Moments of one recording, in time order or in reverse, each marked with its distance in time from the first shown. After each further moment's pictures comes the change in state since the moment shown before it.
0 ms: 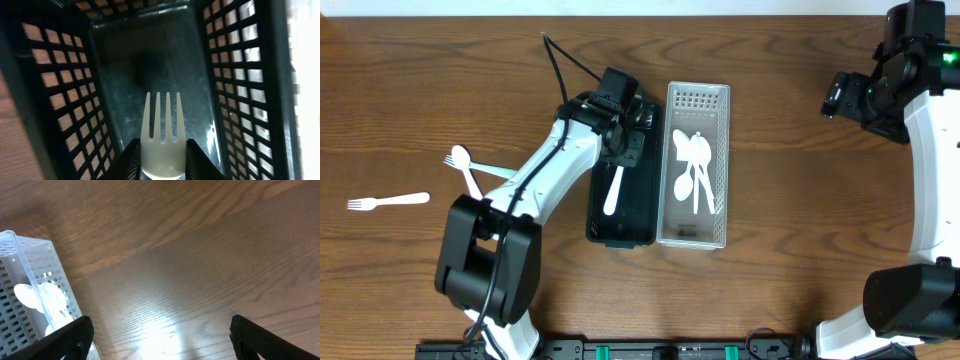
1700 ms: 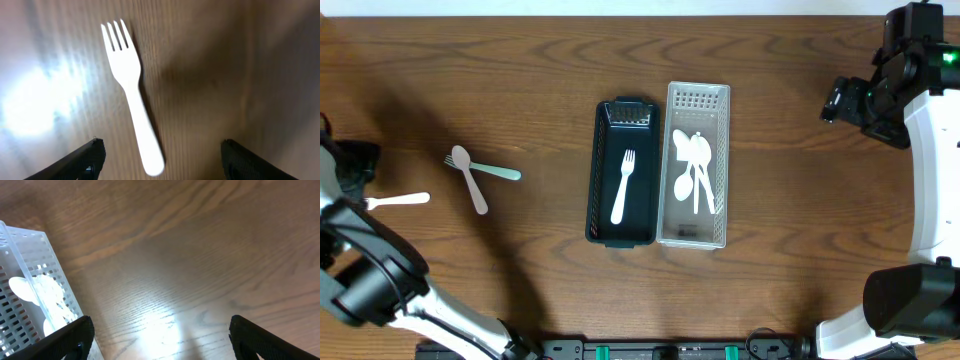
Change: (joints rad) left arm 1.156 0.155 0.222 -0.130 -0.072 -0.594; right arm 0.000 0.001 0.000 -0.048 0.000 0.023
